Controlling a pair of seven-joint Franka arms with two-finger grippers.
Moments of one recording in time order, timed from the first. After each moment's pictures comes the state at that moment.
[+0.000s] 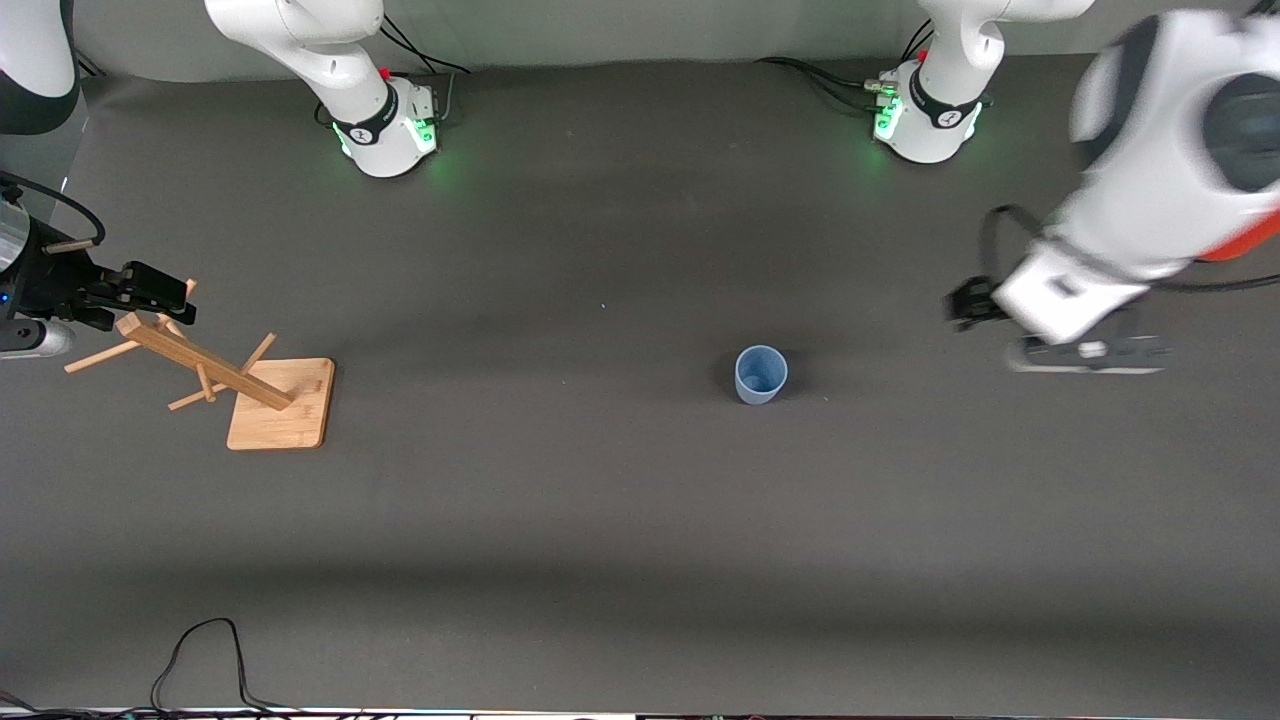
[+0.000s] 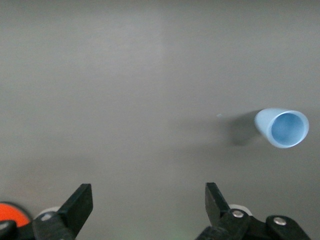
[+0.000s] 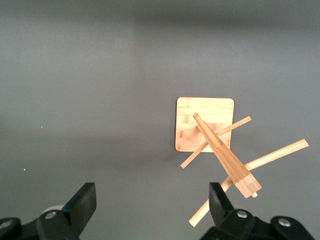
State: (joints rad) left arm -0.14 0.06 -0.01 -1.65 0.06 1.61 -0.09; right arm -0.01 0.03 -0.02 -1.61 0.01 1.61 -0.06
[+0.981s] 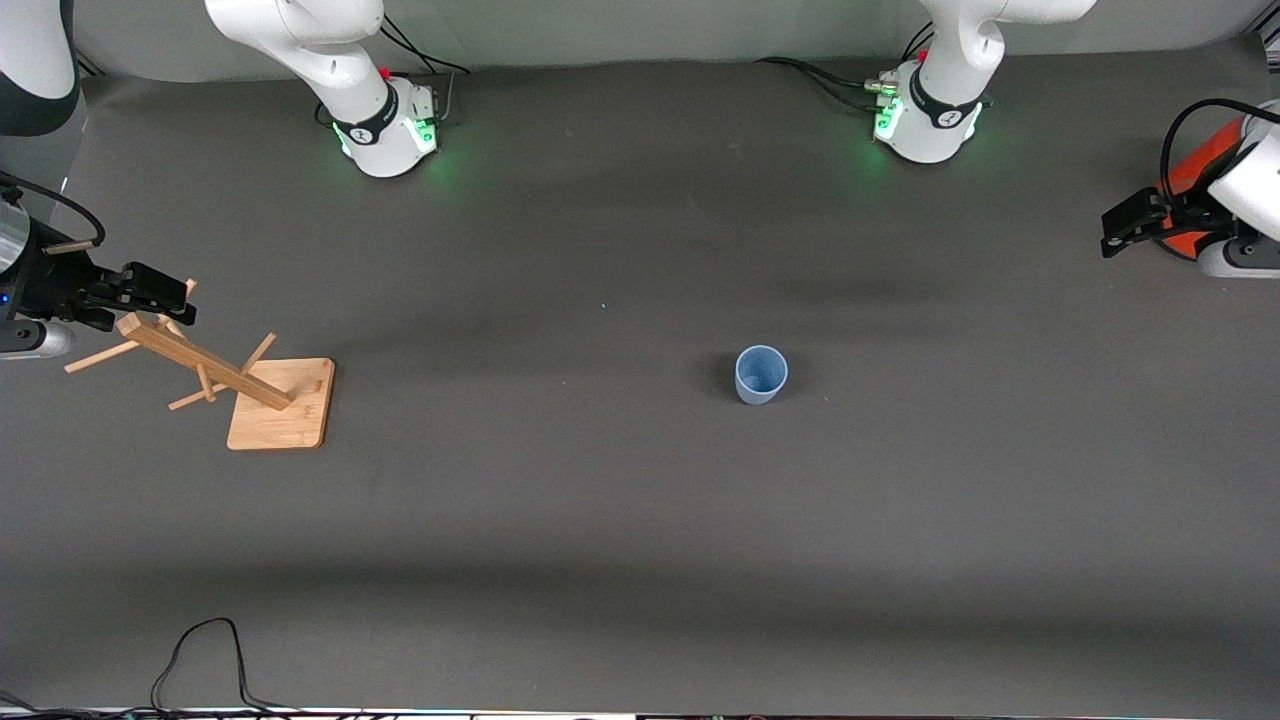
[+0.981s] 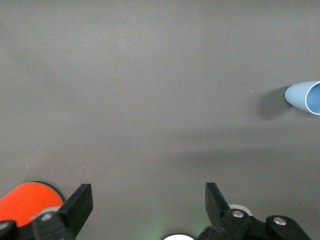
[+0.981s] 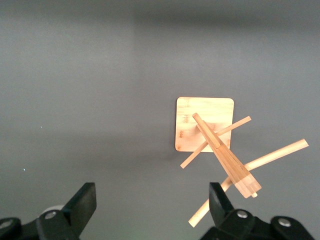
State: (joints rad) left arm -0.17 -0.14 0.16 -1.80 0.06 1.60 0.04; right arm -0.01 0.03 -0.02 -1.61 0.01 1.61 -0.06
